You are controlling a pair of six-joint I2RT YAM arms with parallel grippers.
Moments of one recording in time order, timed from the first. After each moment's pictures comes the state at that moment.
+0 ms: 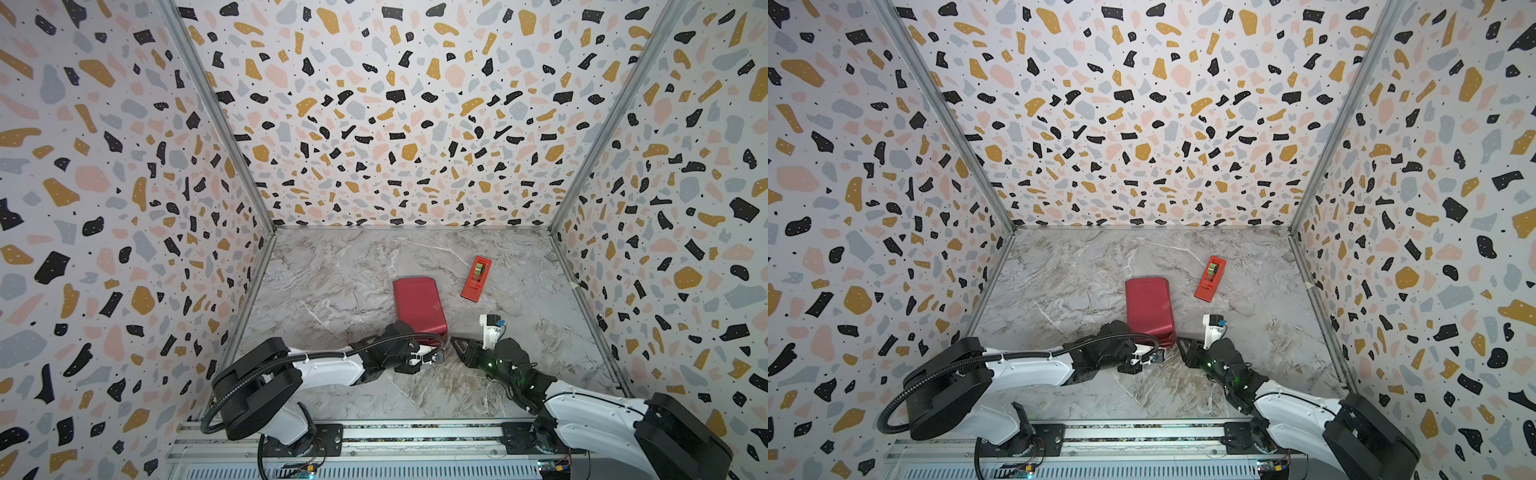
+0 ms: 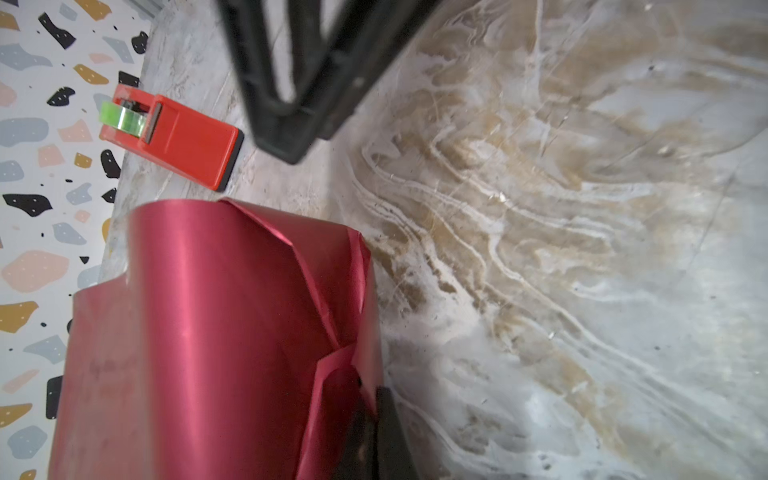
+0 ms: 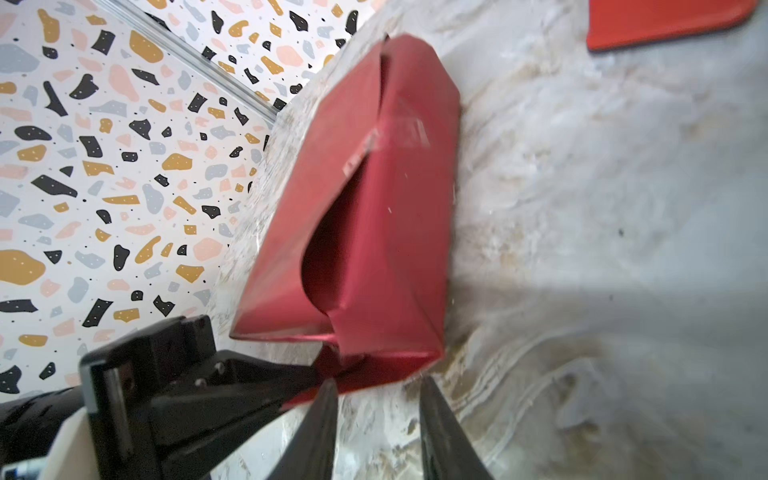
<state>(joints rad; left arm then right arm) -0.97 1.48 0.58 0.22 0.07 0.77 0.73 0.96 0.15 0.45 -0.01 0.82</state>
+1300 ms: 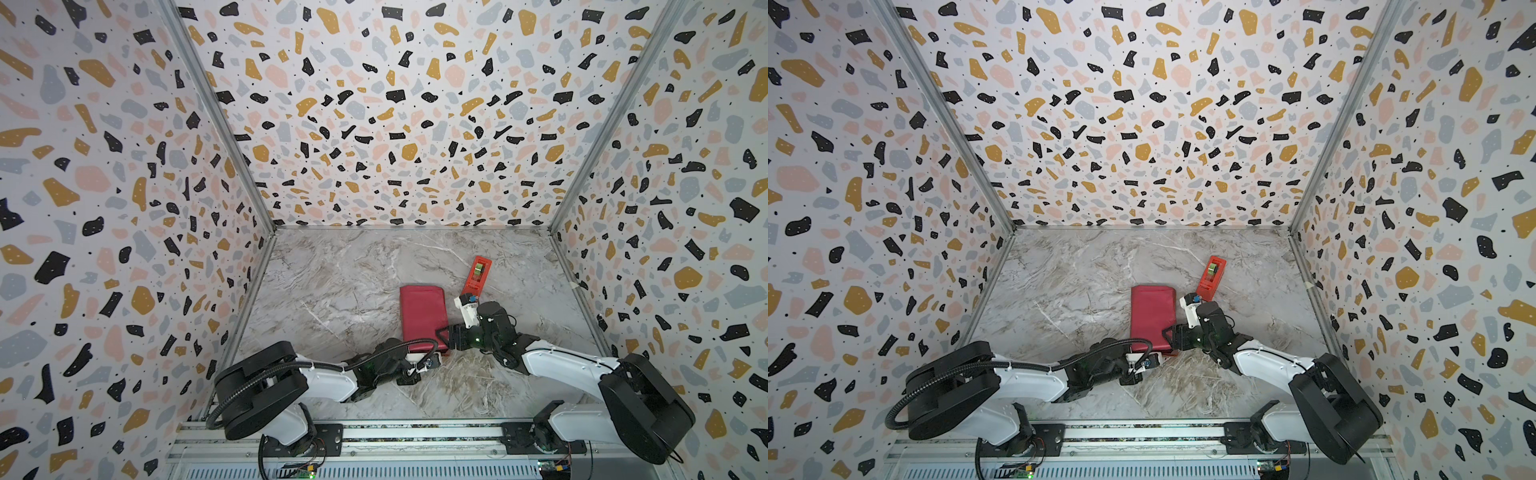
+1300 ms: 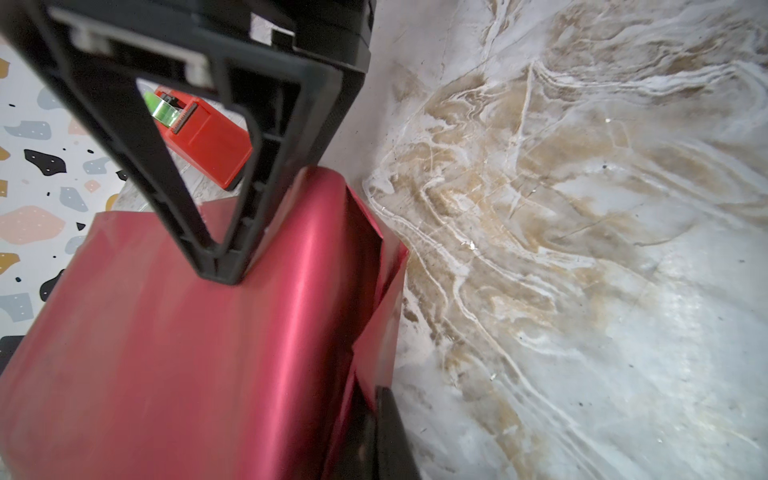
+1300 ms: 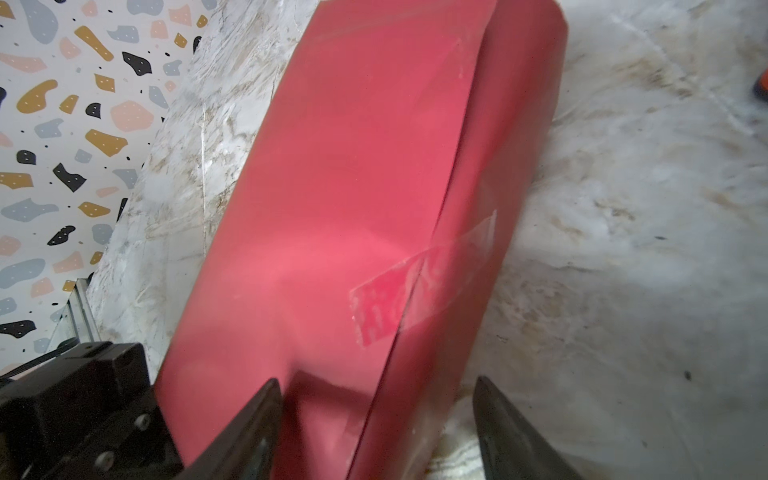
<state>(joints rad) -1.02 1.49 0.39 0.56 0.04 0.53 0.60 1.31 0.47 0.17 -0.30 0.45</state>
